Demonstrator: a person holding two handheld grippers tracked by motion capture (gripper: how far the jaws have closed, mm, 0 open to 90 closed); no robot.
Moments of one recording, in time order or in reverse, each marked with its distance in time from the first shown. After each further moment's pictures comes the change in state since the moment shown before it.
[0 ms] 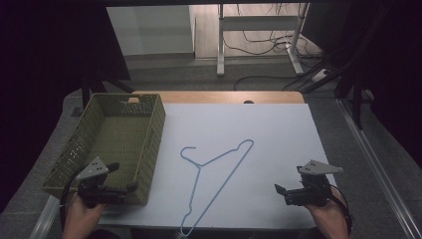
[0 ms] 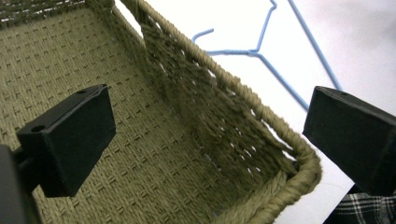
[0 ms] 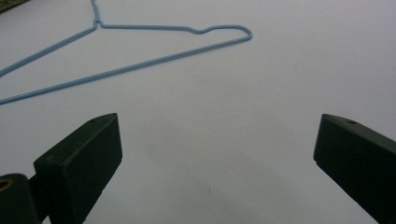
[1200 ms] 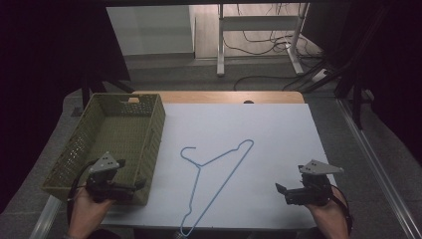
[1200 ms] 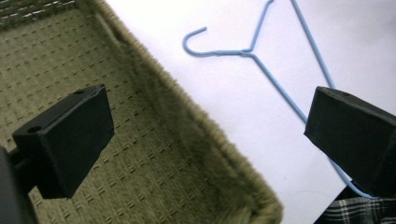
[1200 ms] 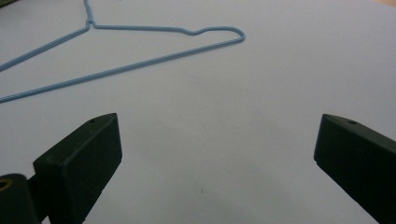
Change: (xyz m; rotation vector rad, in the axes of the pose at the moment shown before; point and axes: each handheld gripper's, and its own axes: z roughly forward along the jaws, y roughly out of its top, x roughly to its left) left arm -0.021 0.028 0.008 0.076 0.014 0.026; right arm -0.001 0.000 -0.001 -0.008 -0.026 -0.006
